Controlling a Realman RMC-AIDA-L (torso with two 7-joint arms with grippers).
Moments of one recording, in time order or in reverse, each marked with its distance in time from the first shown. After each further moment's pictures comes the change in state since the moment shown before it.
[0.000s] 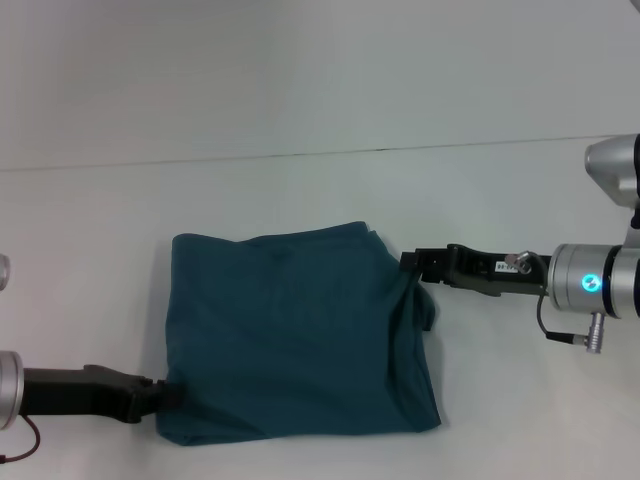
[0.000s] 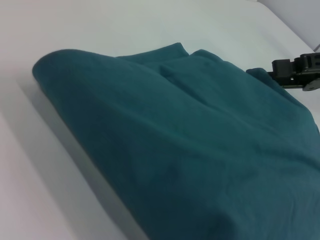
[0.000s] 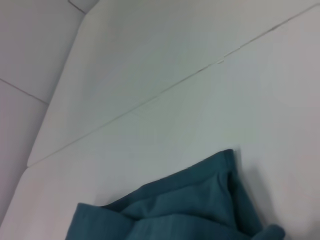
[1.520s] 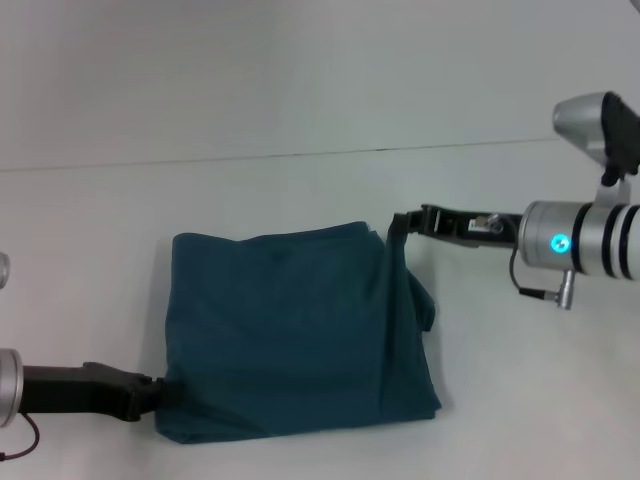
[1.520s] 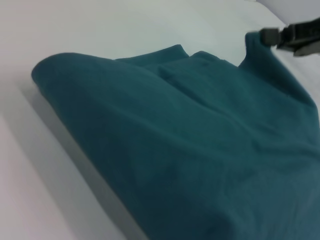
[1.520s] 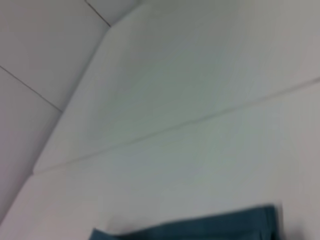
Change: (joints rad) left arm -0.002 0.002 0.000 0.001 0.000 -0.002 0.008; right arm 0.067 0.018 -0.028 -0.024 0.053 0.074 -0.098
